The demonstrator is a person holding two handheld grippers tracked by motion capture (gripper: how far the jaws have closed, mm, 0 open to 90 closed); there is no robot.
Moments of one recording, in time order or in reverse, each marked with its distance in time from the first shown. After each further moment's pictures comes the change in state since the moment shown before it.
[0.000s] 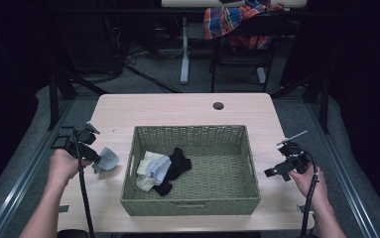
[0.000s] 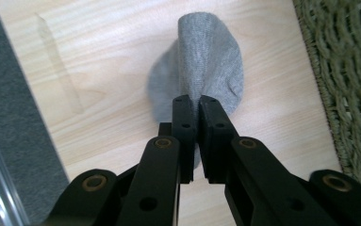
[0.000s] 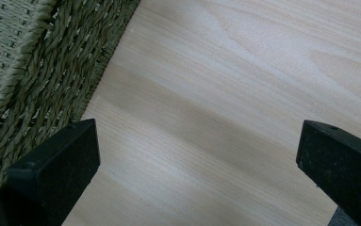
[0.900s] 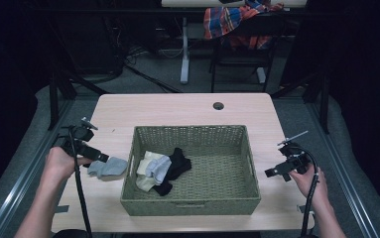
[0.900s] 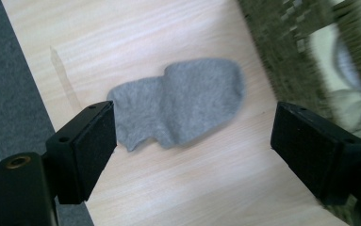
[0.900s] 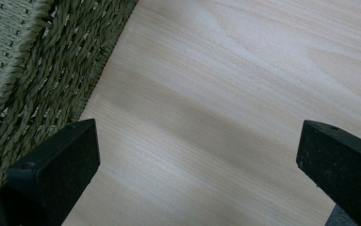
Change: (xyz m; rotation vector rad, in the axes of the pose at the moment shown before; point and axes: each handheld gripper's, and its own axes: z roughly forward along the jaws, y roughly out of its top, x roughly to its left) left arm -0.021 0.000 -0.056 -0.112 -0.001 0.073; right arm -0.001 -0.001 -0.001 0.001 -0.003 0.005
